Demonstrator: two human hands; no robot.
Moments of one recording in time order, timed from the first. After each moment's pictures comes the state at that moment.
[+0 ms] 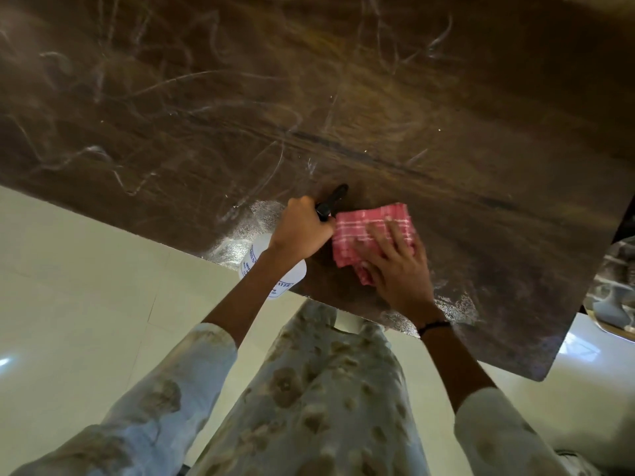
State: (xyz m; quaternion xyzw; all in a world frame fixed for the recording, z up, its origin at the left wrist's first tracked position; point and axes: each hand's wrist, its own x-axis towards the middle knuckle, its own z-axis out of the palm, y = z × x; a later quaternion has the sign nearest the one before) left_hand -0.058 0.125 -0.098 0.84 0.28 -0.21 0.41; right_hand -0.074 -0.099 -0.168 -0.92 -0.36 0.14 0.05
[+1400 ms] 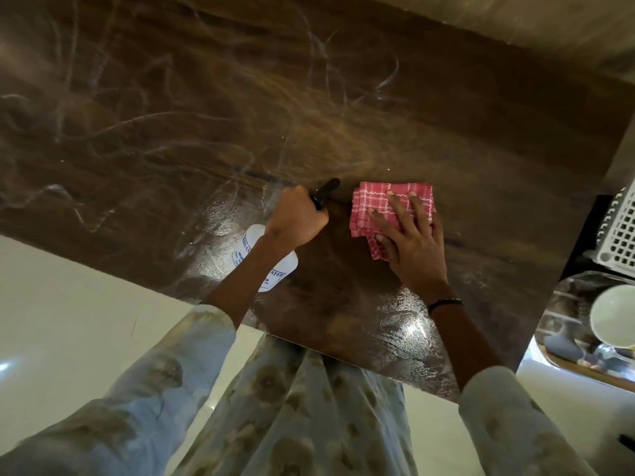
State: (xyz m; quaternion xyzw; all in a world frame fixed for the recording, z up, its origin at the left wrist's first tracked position) left_hand 0.053 0.077 -0.082 0.86 0.28 -0.23 0.36; right_hand 0.057 -0.154 -0.163 -0.94 -0.30 0.14 0.06
